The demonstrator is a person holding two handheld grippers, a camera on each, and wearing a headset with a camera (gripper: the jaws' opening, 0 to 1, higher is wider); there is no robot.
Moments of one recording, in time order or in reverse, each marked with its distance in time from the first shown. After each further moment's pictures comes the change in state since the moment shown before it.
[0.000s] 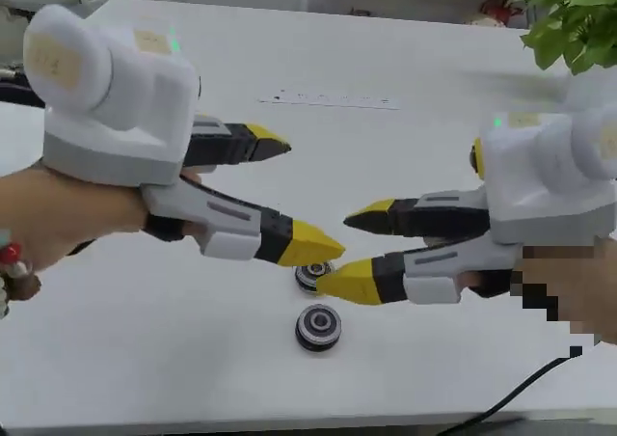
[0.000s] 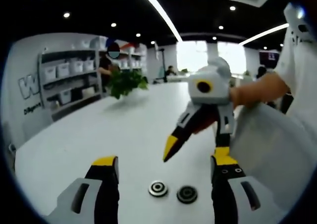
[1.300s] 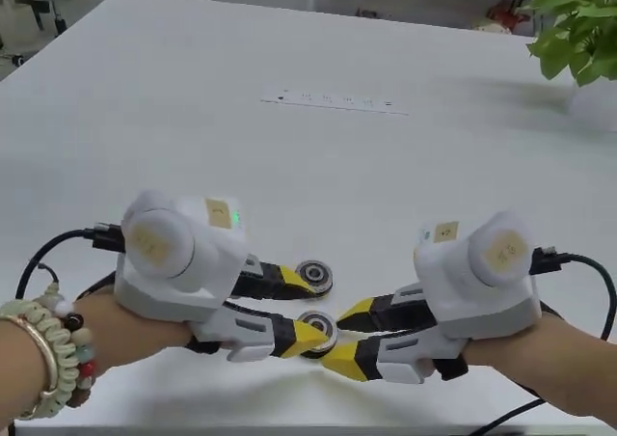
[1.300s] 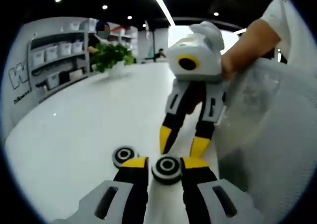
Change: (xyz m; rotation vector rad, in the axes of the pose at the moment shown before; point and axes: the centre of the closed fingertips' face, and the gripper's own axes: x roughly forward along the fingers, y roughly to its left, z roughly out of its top) left arm 0.038 -0.041 -0.096 -0.012 0.156 -0.091; right arm 0.026 -0.002 -0.087 0.037 0.235 -0.012
